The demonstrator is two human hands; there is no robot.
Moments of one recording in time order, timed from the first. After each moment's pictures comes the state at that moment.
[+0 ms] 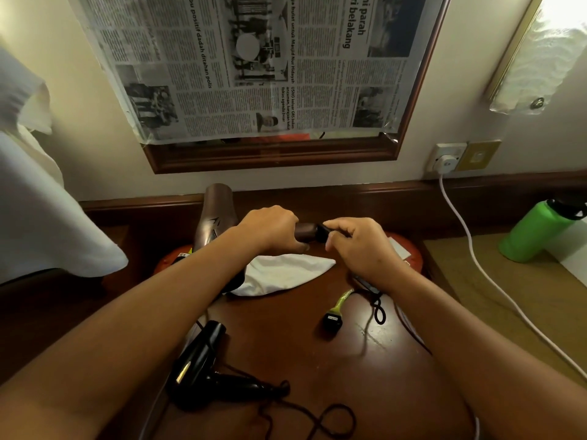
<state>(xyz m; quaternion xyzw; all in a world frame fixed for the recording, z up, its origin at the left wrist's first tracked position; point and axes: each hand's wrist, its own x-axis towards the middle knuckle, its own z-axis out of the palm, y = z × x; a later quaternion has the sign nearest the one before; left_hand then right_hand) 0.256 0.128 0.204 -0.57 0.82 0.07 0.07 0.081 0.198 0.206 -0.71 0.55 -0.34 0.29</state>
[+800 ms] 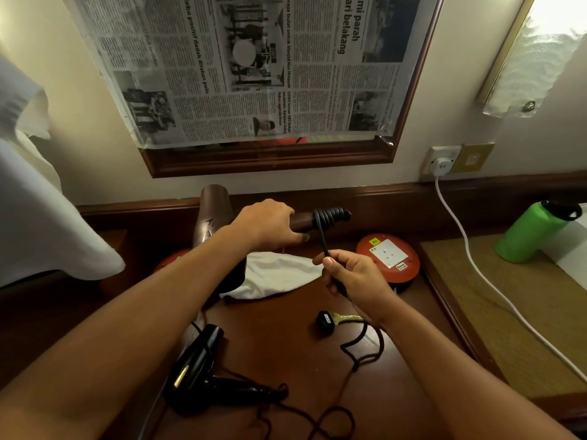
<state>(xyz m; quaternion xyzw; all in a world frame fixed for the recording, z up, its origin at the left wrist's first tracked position) 0.261 0.123 0.212 -0.57 0.82 0.07 -0.01 0.076 0.214 0.150 -0.55 0.47 -0.42 0.55</state>
